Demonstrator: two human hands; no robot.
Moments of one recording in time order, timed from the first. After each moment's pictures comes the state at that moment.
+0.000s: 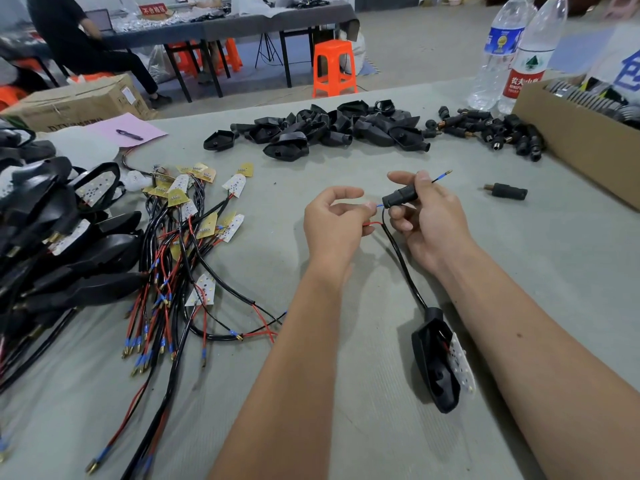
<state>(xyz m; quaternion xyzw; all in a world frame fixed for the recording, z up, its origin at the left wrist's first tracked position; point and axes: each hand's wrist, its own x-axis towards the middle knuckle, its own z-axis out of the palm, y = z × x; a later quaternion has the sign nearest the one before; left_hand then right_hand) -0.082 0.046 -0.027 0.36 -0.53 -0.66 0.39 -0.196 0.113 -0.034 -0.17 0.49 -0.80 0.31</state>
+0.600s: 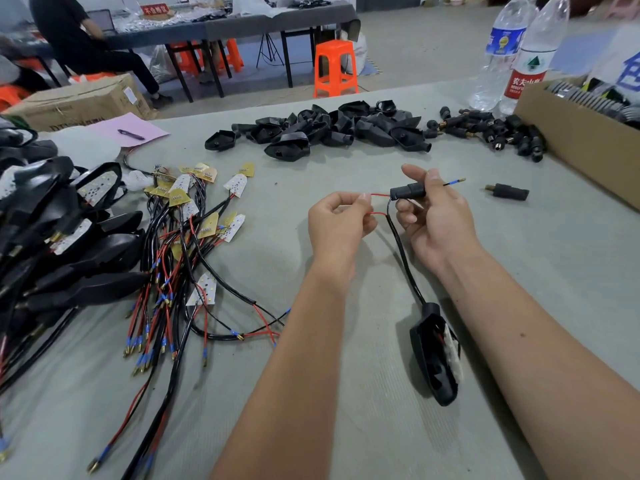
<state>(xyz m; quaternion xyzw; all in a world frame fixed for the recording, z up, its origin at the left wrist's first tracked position) -0.088 0.048 -0.023 0.38 -0.48 -0.69 0.39 -0.197 0.114 -0.031 -0.13 0.44 -0.83 0.31</state>
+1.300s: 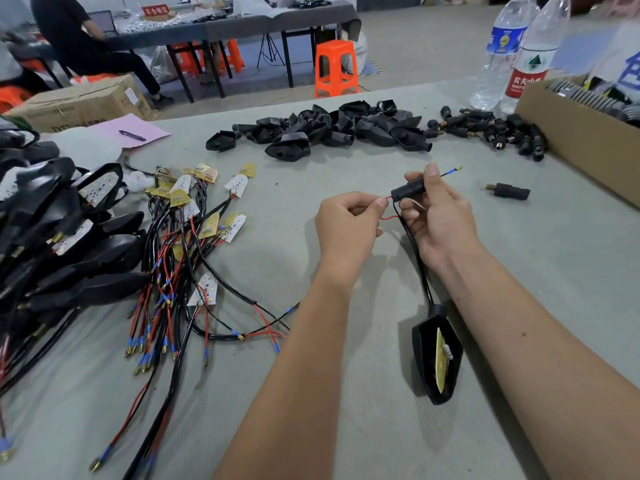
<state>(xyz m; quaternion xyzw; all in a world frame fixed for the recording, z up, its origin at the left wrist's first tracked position) -0.090 0.051 -0.026 0.35 -0.65 -0.55 0.38 -0.198 0.114 -0.031 -0.13 0.46 -0.83 0.29</state>
